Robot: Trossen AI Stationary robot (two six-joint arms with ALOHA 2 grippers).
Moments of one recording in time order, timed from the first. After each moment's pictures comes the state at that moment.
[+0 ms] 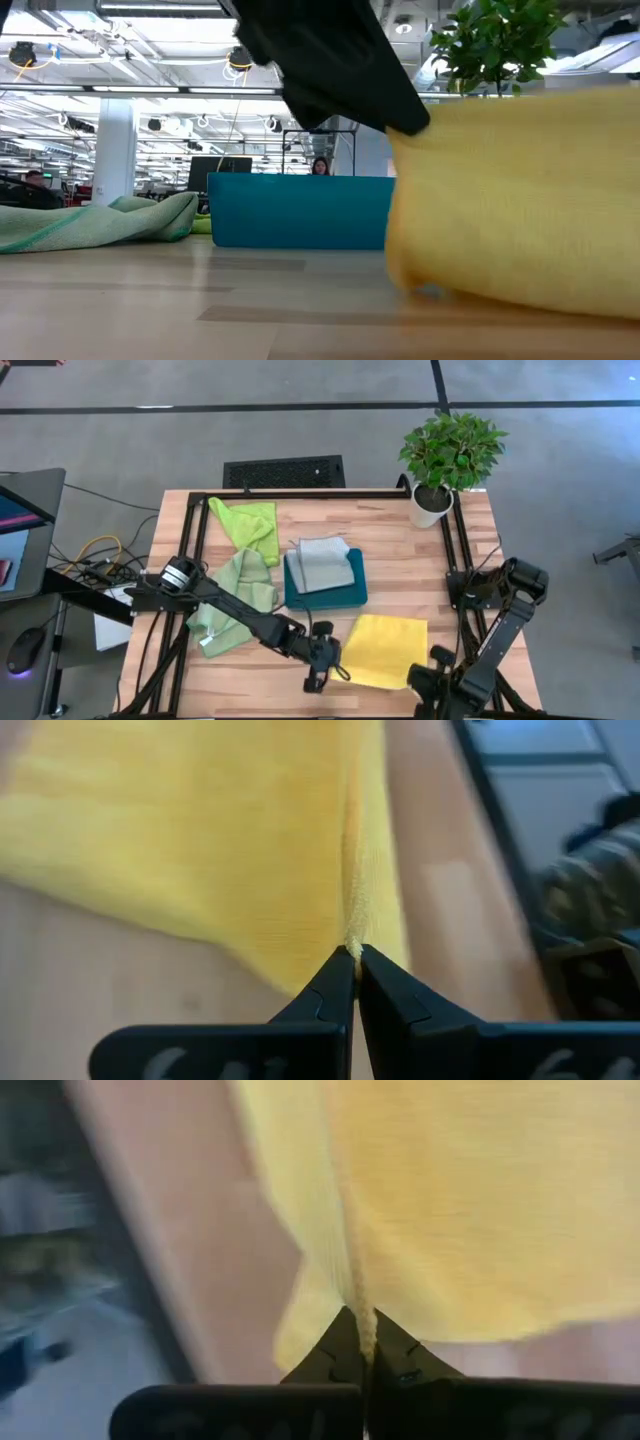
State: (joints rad) left arm -0.45 2.03 1.43 -0.21 -0.08 -0.31; right arm 1.09 1.82 1.22 -0.90 0.20 1.42
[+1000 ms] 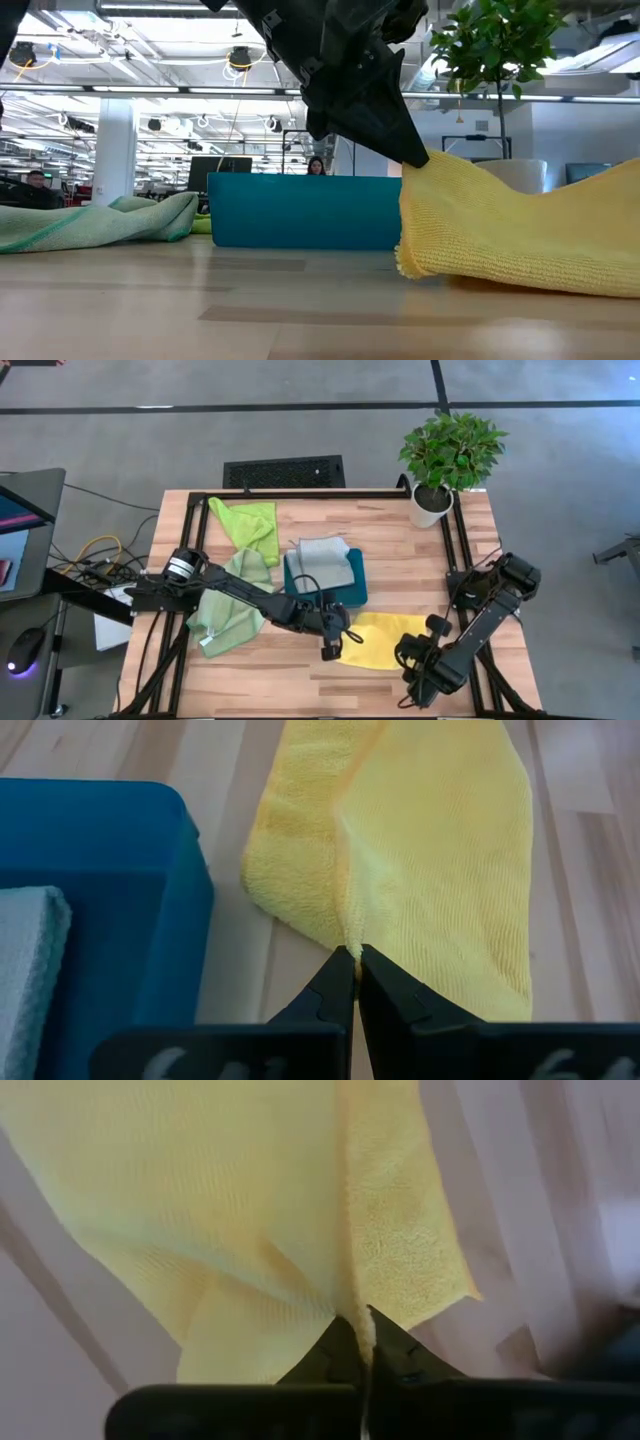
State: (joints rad) left arm -0.31 2.03 1.43 -0.22 -0.25 -0.32; right arm 0.92 1.81 1.22 -1.25 0.24 1.32
